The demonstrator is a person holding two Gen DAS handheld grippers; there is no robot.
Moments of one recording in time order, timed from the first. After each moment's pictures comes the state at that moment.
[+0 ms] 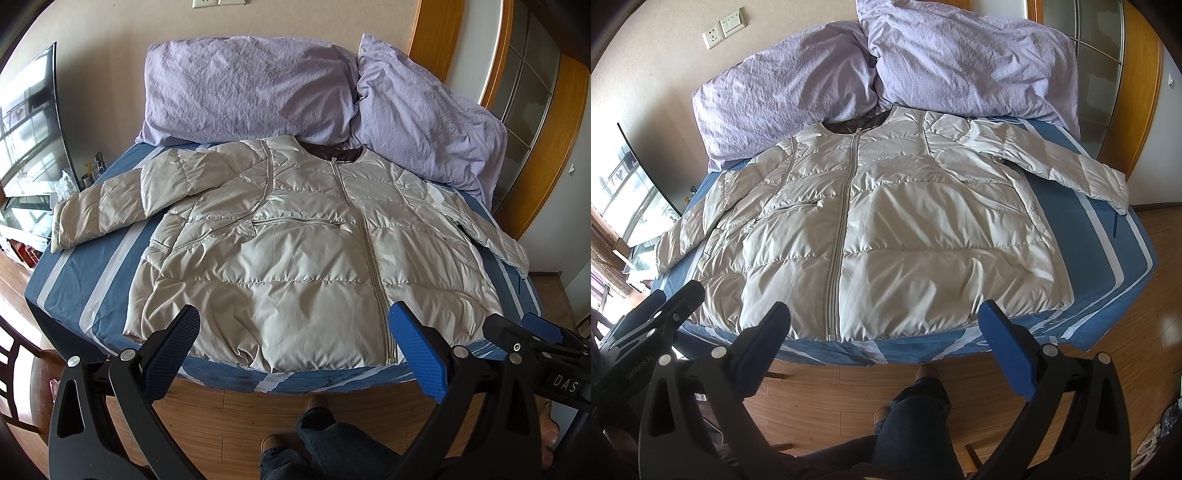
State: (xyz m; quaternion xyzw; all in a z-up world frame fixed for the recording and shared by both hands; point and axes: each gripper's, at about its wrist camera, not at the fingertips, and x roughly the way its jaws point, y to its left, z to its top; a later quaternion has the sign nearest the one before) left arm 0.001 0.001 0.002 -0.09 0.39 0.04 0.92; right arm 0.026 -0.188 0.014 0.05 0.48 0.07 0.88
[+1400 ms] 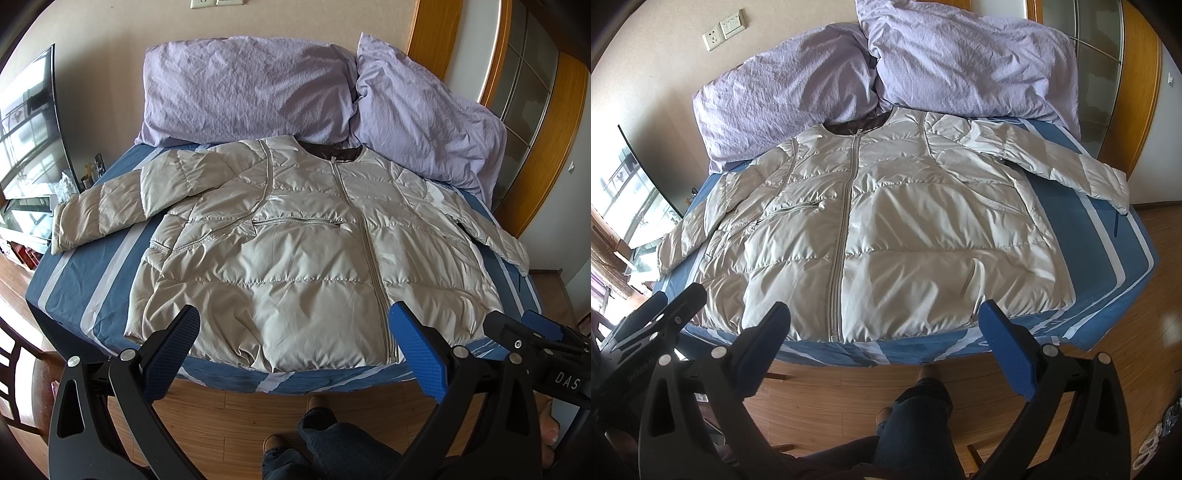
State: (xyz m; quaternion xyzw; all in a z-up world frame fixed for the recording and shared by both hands) left arm 0.002 -0.002 0.007 -0.09 0.39 0.04 0.92; right arm 0.026 -0.187 0.014 0.05 0.47 0.07 0.88
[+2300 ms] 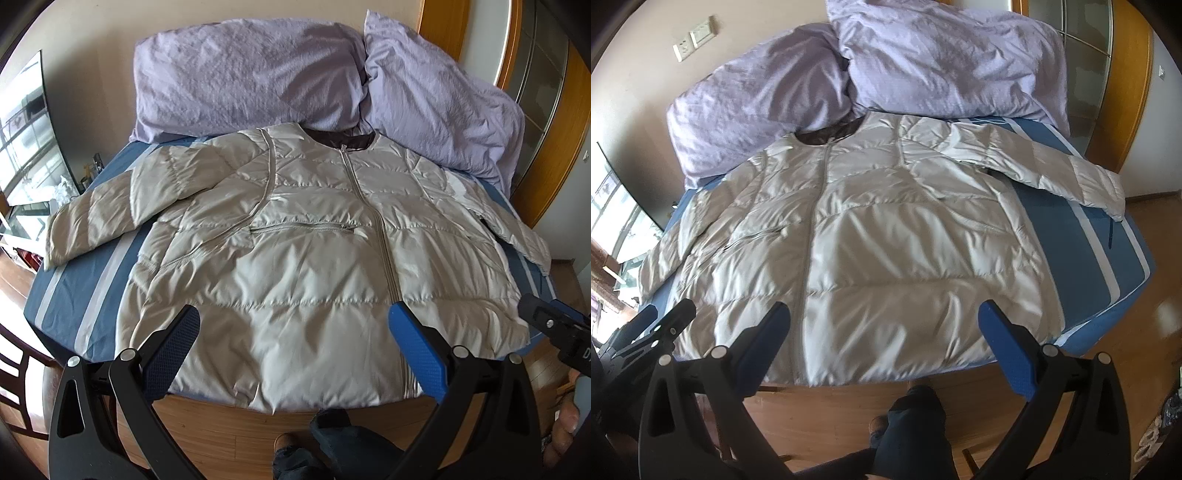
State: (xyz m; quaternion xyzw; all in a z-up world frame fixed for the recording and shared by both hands) left arm 0.061 -0.007 -0.015 -0.06 0.42 0.05 0.90; right arm 0.080 -0.213 0.005 0.06 0.48 0.04 0.88
